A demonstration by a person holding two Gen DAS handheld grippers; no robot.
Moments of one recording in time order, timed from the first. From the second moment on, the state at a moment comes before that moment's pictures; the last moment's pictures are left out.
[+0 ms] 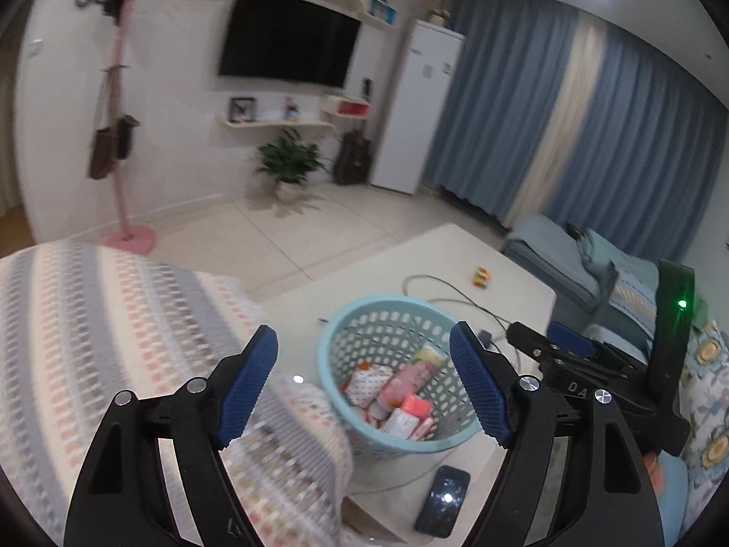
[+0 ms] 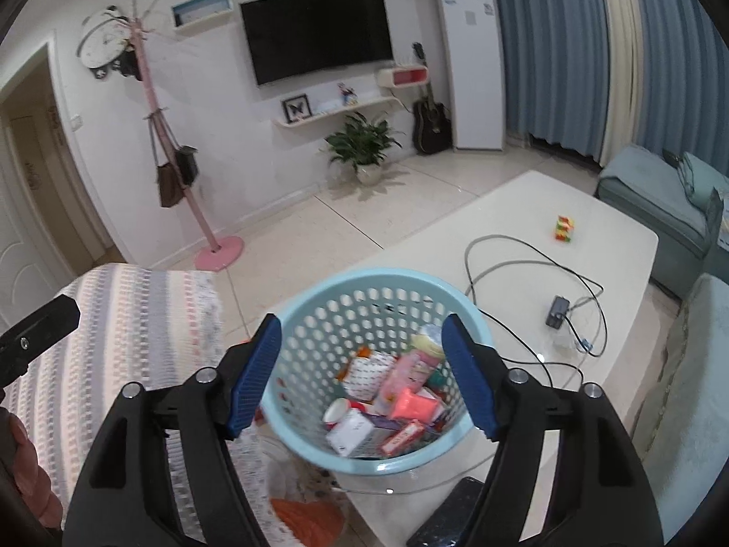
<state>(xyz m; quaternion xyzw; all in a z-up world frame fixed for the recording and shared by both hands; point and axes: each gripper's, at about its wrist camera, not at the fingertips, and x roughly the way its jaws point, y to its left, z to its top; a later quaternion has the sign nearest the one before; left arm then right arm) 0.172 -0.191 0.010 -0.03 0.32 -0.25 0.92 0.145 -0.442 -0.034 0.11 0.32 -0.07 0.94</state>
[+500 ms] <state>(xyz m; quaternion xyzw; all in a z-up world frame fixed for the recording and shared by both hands) 0.077 -0.139 0.054 0.00 0.24 -0.13 0.96 0.072 -0.370 0.031 0.10 0.23 -0.08 0.96</state>
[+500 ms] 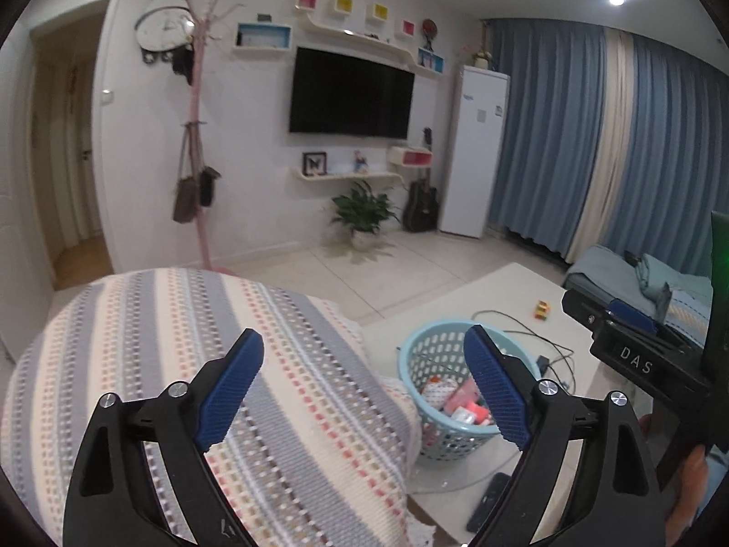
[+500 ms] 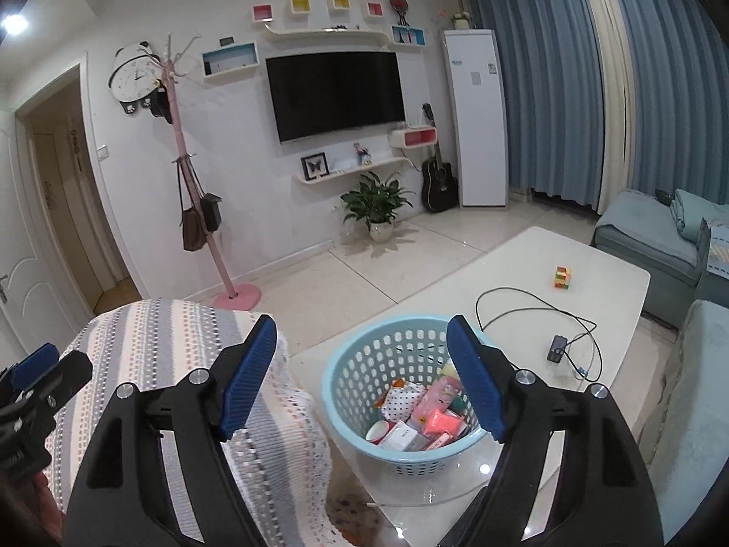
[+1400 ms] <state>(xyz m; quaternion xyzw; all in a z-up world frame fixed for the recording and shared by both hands) 0.014 -0.101 0.042 0.01 0.22 -0.06 0.97 0.036 -0.318 0.015 0.05 0.22 -0.10 0.97</state>
